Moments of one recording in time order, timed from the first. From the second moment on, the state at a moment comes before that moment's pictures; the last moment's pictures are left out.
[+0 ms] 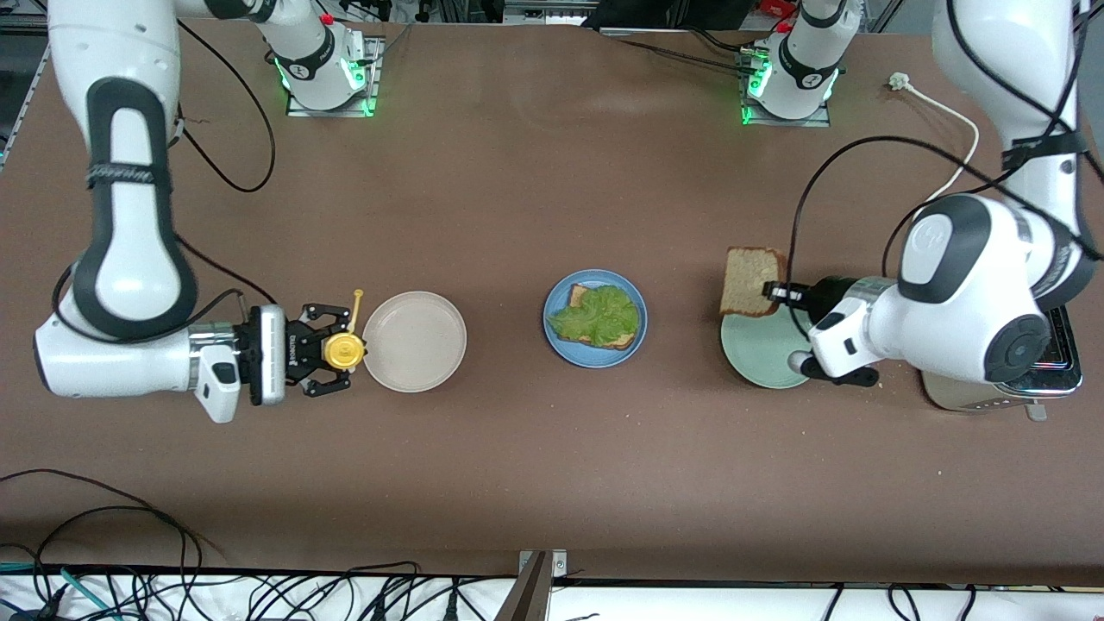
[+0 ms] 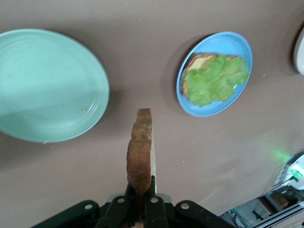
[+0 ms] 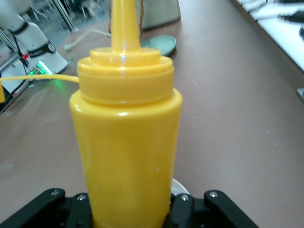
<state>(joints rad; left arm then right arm) -0.15 0.60 0.01 -1.26 -0.39 1.40 0.01 0.22 0.72 -0.24 -1.30 1.05 1.60 -1.74</state>
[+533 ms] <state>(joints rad) -0.32 0.73 0.01 -1.26 -0.80 1.74 0.01 0.00 0.83 -0.19 -1.30 1.10 1.44 -2.06</state>
